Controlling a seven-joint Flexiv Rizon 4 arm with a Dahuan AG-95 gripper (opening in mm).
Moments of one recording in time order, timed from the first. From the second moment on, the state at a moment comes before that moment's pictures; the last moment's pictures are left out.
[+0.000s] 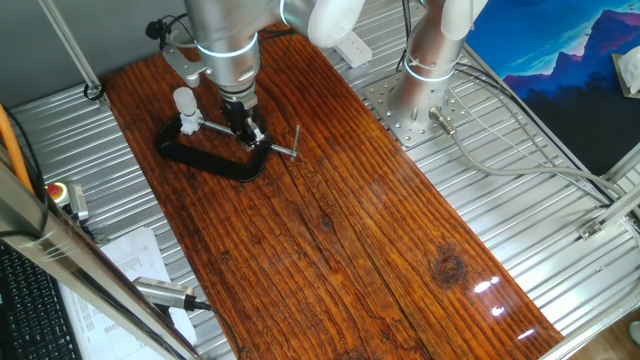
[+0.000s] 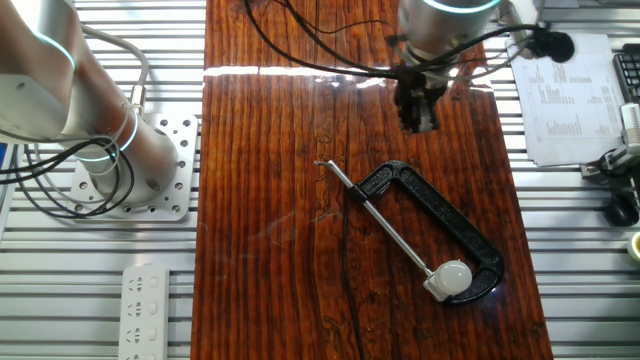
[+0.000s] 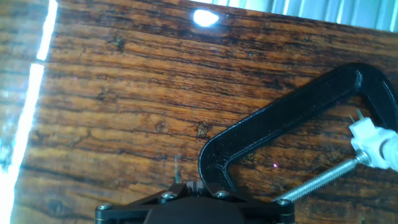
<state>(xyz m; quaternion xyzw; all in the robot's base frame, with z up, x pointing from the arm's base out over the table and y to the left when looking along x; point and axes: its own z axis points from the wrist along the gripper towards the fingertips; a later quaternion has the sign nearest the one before) 0.508 0.003 0.161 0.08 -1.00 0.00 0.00</state>
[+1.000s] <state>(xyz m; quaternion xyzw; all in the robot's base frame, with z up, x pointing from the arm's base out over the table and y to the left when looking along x) 0.558 -0.059 0.165 0.15 -0.99 0.00 0.01</state>
